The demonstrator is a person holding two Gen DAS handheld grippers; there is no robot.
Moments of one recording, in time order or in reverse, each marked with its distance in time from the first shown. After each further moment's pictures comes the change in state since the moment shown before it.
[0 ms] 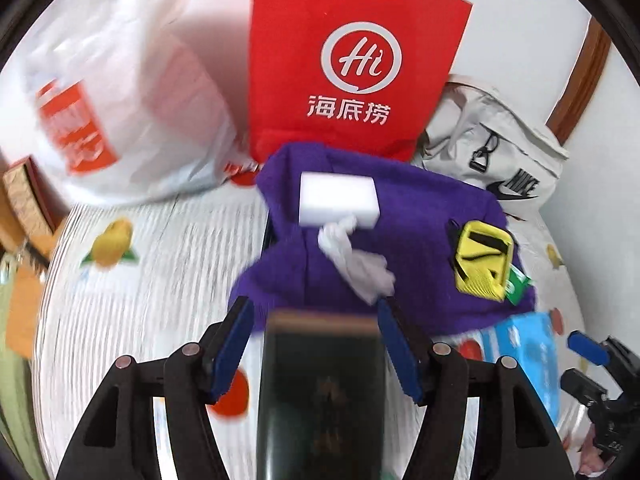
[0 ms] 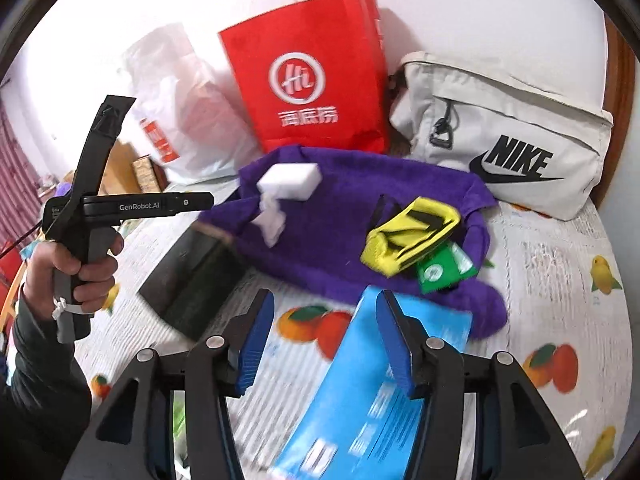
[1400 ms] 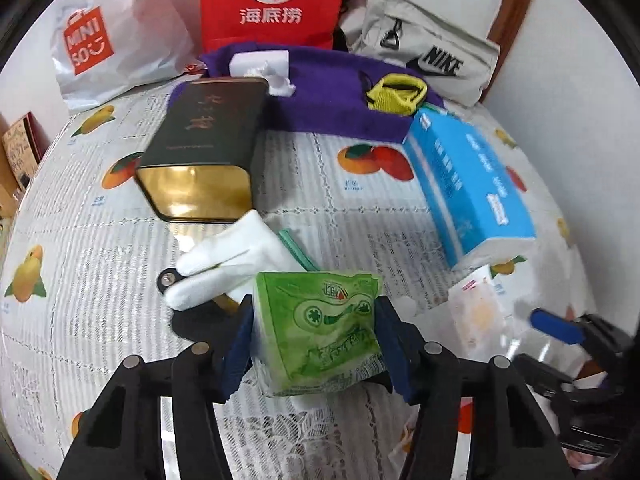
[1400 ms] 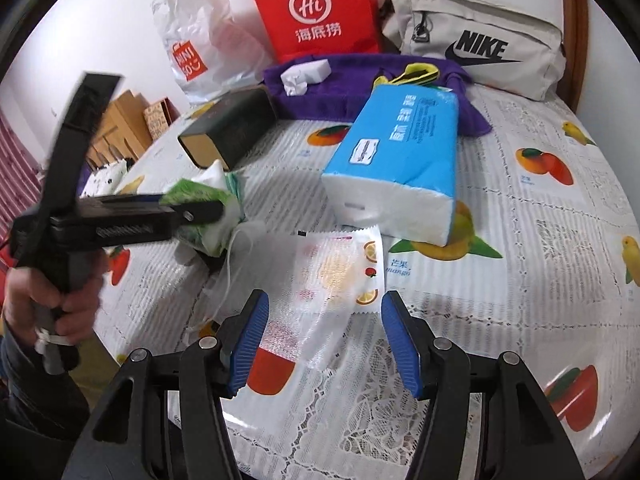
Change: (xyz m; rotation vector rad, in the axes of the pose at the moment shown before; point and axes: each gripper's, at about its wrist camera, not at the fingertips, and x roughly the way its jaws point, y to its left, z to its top) left arm -0.037 -0.061 -0.172 0.088 0.086 -0.039; right arm -0.045 0.031 -0.165 0.046 0.119 -0.042
